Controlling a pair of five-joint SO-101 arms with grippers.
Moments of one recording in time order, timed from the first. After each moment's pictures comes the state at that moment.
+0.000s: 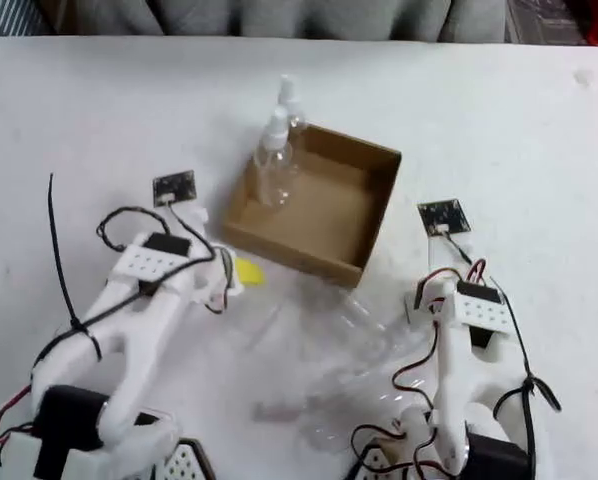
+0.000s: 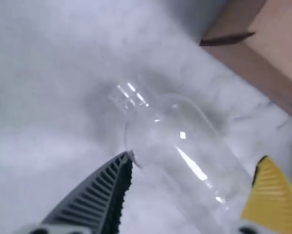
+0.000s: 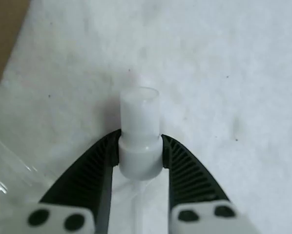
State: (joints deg) left arm 7.8 -13.1 49.2 54.9 30.8; right arm 9.7 -25.3 64.1 41.8 22.8
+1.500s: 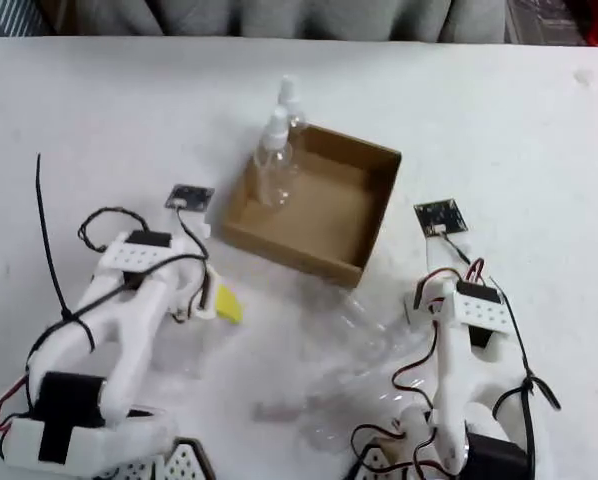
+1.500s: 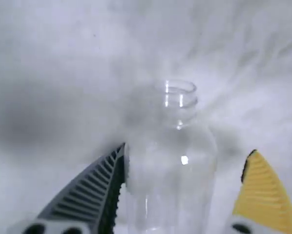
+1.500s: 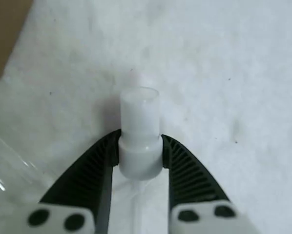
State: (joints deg) left arm 0.9 -8.7 49.1 59.0 1.0; right arm 9.6 -25.3 64.1 41.8 24.6
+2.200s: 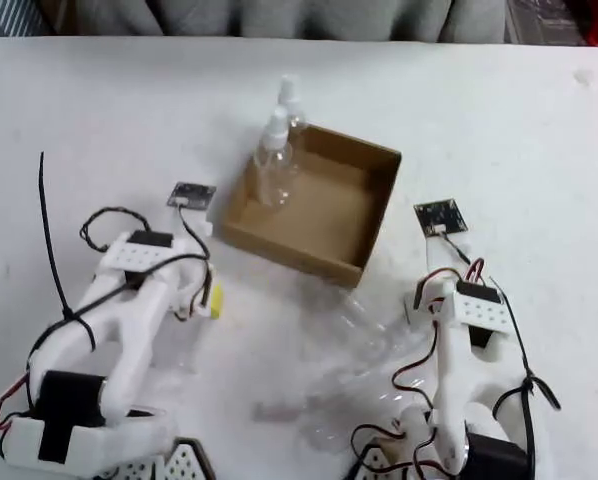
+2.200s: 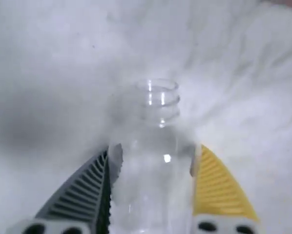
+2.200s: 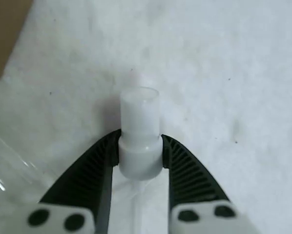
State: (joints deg) left arm 1.3 -8.2 49.1 57.1 1.1; right arm 9.6 -25.3 64.1 41.8 24.6
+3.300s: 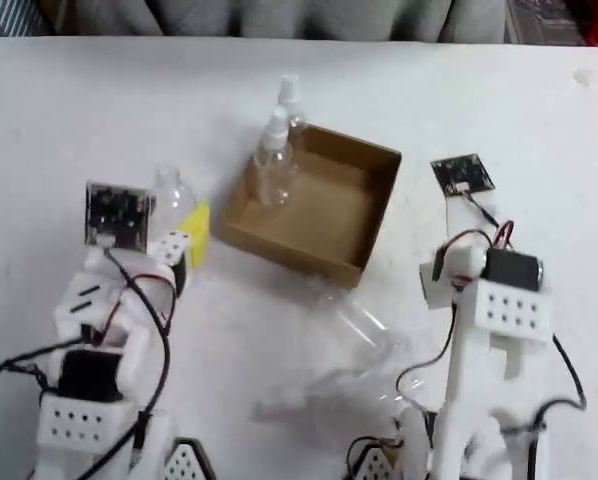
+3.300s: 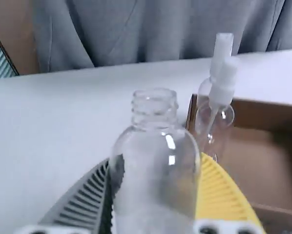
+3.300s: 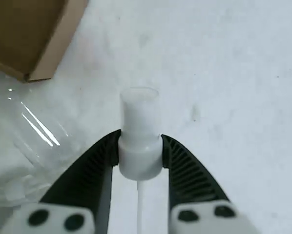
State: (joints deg) left arm 1.3 -75.4 68.0 39.5 0.9; right arm 9.3 -40.0 40.7 74.5 24.1
